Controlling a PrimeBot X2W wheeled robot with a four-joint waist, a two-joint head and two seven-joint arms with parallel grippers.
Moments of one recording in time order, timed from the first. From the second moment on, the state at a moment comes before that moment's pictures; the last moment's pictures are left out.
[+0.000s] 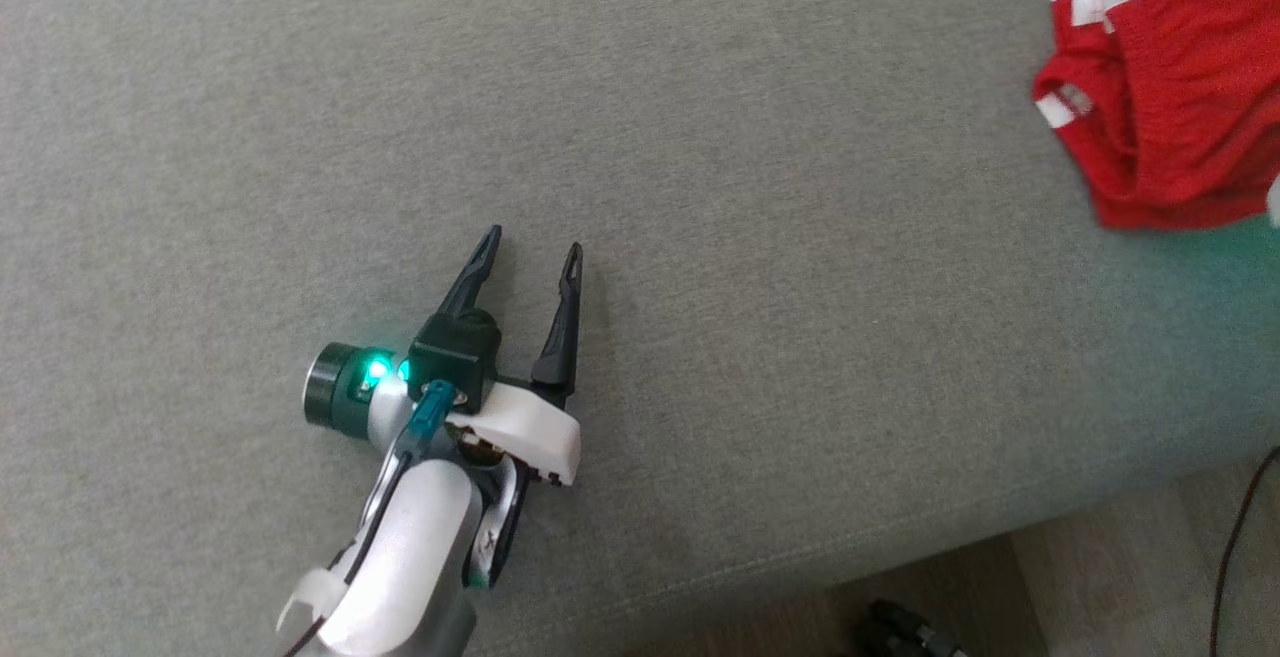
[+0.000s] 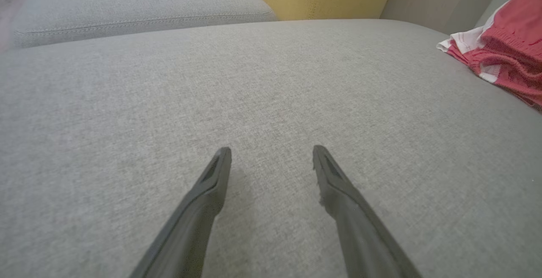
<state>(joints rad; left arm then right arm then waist) -0.34 0.05 -0.50 0.36 -0.14 0.16 -0.26 -0.95 -0.46 0.14 1.23 0.14 0.12 -0.19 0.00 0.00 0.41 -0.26</state>
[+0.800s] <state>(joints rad) -0.32 0.05 -0.45 0.36 -0.15 0.21 -0.26 -0.93 -0.33 0.00 0.85 -0.04 0.12 -0.25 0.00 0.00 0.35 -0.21</state>
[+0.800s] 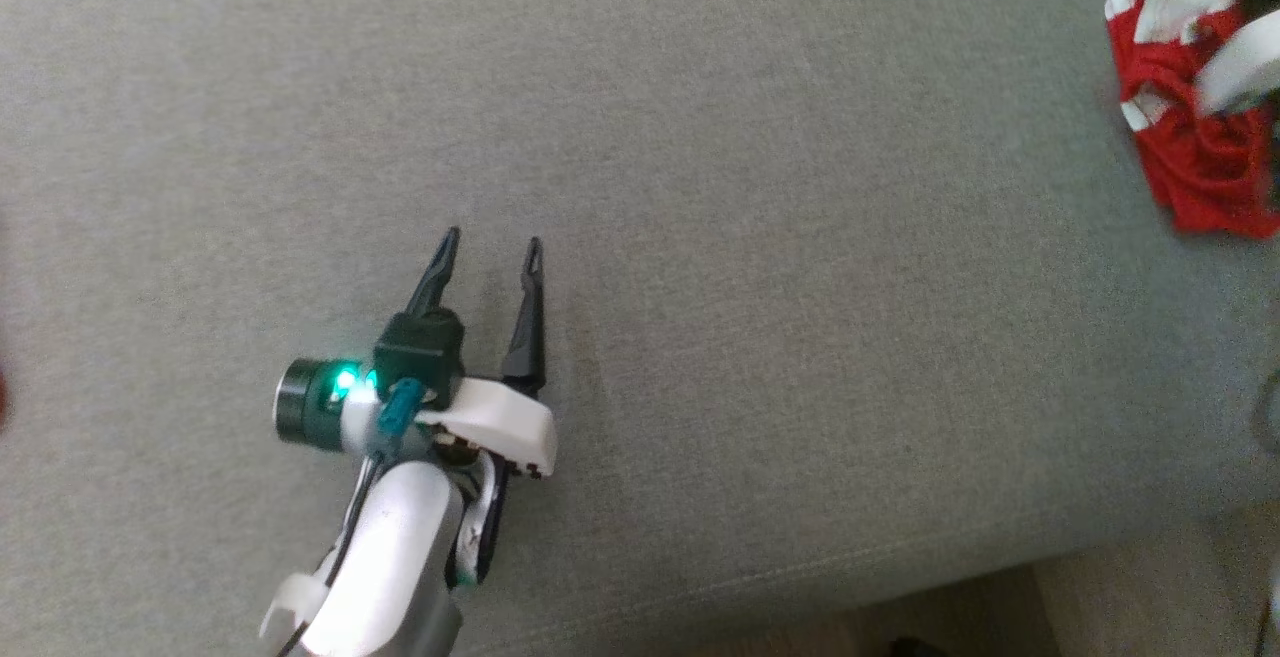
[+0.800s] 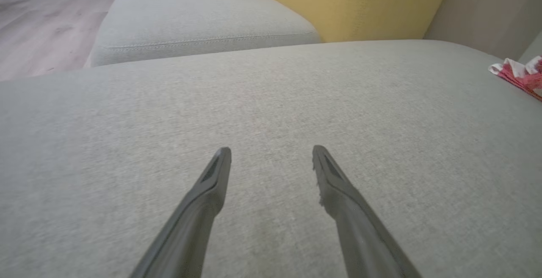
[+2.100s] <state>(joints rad) -0.04 0.04 -0.18 0.35 -0.16 0.24 -0.26 -0.23 -0.06 0.02 0.52 0.13 0.12 -0.26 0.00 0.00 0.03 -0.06</state>
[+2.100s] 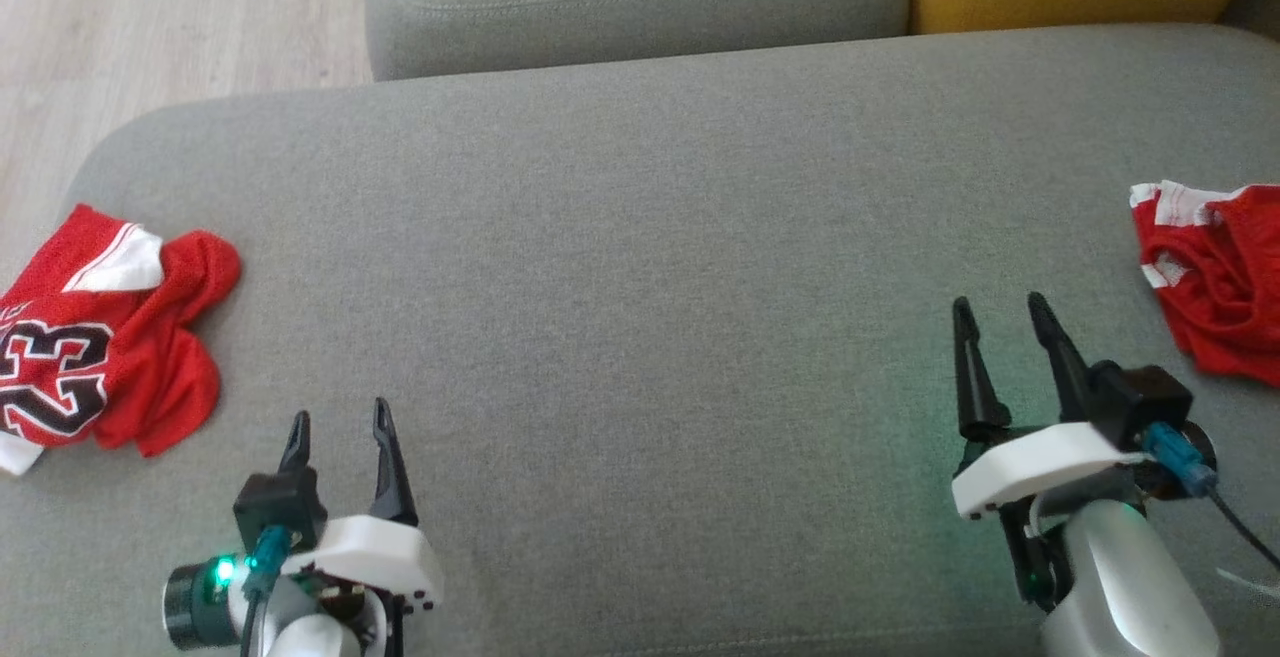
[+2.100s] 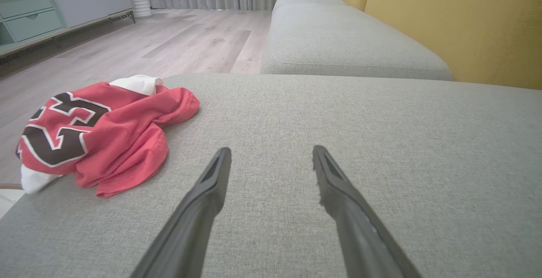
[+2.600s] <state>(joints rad) -0.03 0.04 -0.18 0.33 -0.17 0.20 -0.26 -0.22 -0.05 0.06 0.51 0.15 0.12 -0.26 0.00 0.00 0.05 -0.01</state>
